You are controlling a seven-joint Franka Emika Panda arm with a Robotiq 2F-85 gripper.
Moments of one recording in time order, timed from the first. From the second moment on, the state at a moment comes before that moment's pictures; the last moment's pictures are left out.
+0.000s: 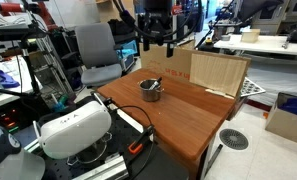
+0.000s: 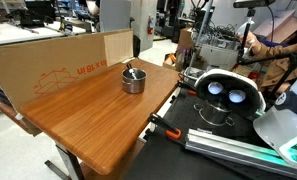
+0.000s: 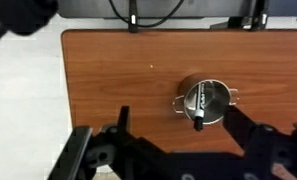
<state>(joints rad) -0.06 -0.15 -0.14 -2.41 0.02 2.21 -0.25</state>
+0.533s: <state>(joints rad) -0.04 0.01 -0.07 -2.39 0.08 2.37 -0.22</state>
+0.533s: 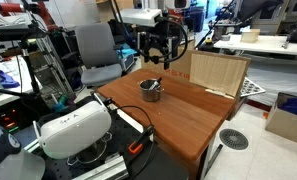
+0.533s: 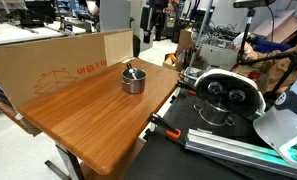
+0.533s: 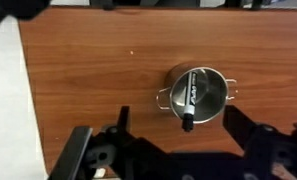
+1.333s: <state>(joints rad) -0.04 0.27 -0.01 -2.21 0.13 2.40 -0.18</state>
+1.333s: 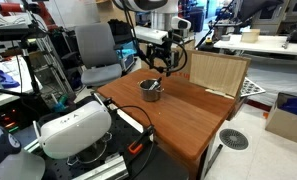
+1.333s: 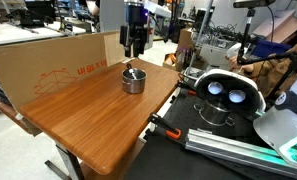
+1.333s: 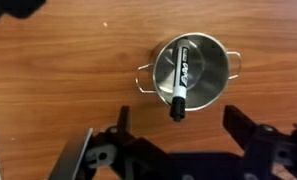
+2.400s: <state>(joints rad) -0.04 0.43 0.03 -2.07 0.13 2.39 -0.11</state>
